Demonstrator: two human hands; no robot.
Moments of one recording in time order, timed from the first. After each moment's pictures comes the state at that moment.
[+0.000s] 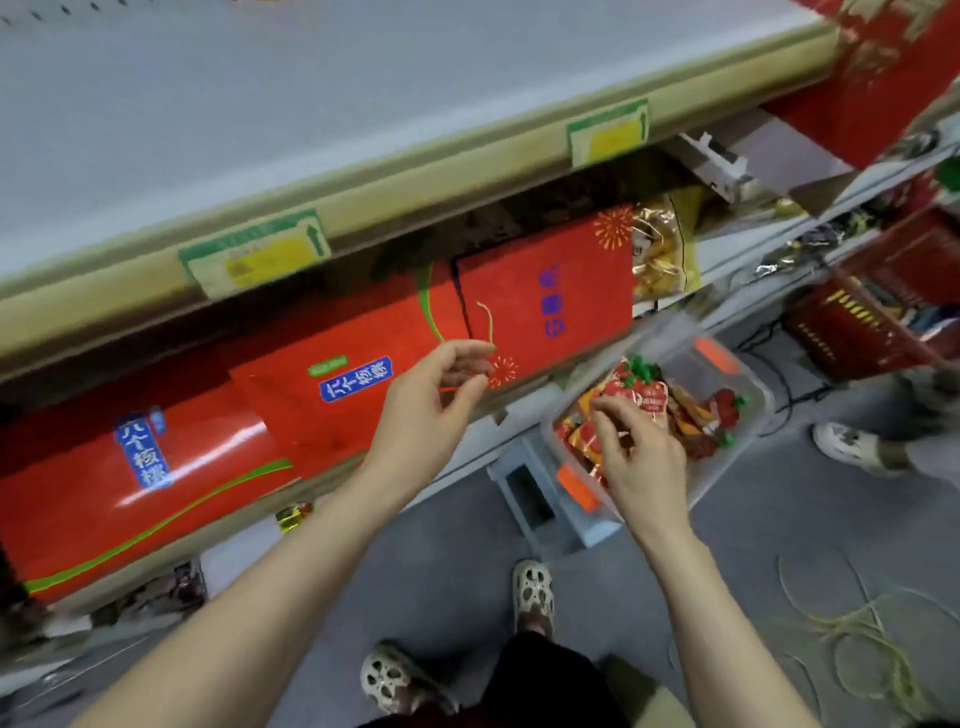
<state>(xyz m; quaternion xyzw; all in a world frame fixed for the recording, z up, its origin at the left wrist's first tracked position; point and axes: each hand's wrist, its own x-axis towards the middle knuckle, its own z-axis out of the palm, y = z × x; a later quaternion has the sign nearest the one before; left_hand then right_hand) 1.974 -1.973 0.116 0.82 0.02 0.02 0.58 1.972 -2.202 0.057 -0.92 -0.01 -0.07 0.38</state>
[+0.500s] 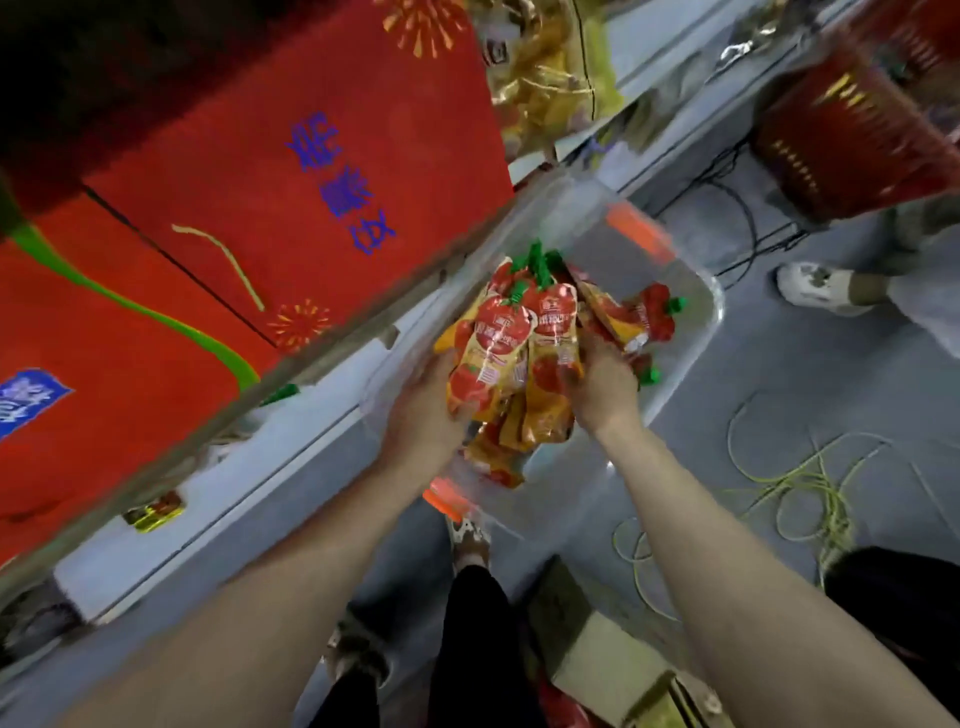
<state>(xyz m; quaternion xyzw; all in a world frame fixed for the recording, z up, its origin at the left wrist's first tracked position) 2.099 -2.193 -0.157 0.90 0.03 -0.25 0.36 2.115 -2.401 -0.190 -0.93 0.17 0.17 0.27</state>
